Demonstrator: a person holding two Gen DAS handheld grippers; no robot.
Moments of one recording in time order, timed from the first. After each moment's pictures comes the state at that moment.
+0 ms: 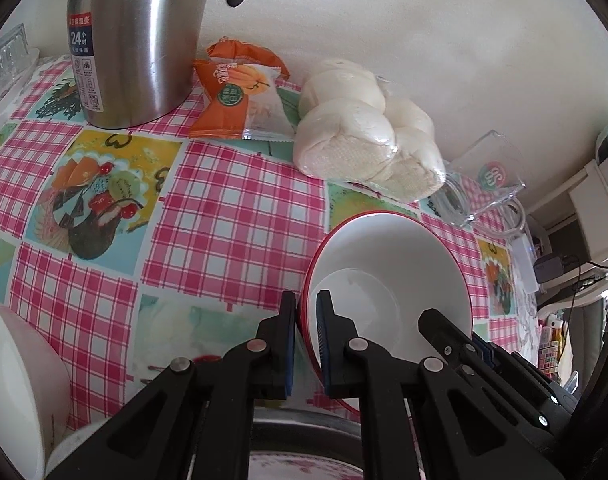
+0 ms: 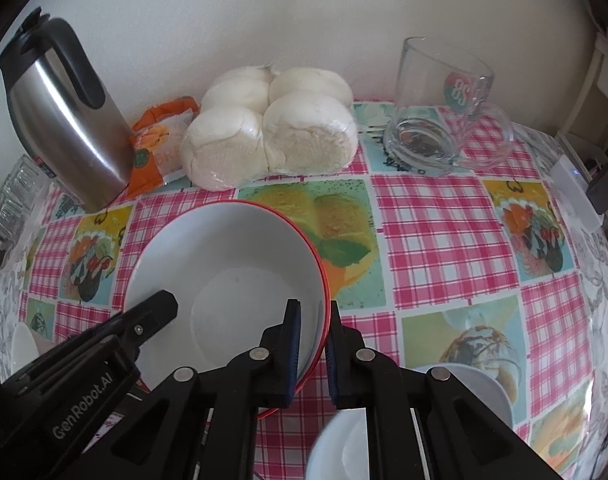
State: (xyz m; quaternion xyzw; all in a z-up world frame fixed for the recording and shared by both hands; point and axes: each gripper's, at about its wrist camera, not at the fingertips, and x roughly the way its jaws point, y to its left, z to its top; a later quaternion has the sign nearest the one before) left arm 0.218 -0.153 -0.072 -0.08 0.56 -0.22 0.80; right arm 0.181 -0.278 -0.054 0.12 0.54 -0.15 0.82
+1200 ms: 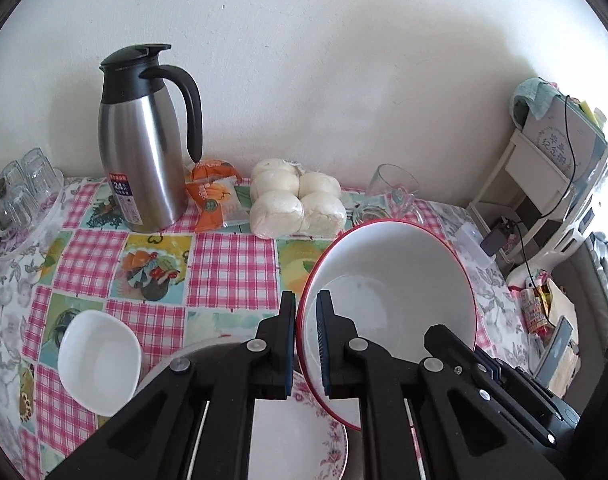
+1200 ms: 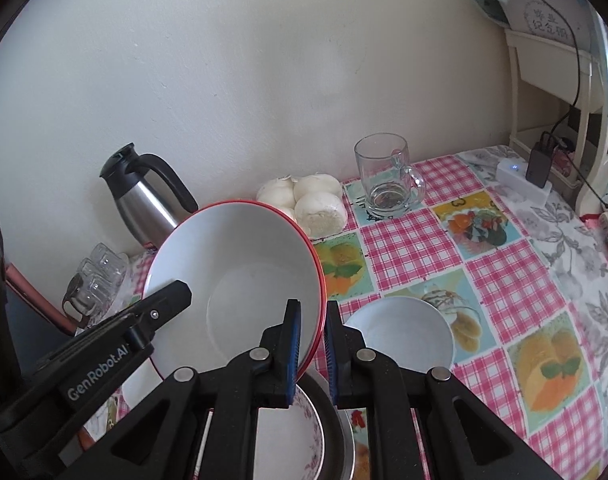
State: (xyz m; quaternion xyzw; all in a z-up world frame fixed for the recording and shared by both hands) left arm 0.118 -0.136 0.066 0.01 0.44 -0.26 0.86; right arm 0.055 -0.261 0.069 0.22 0.39 -0.14 0.89
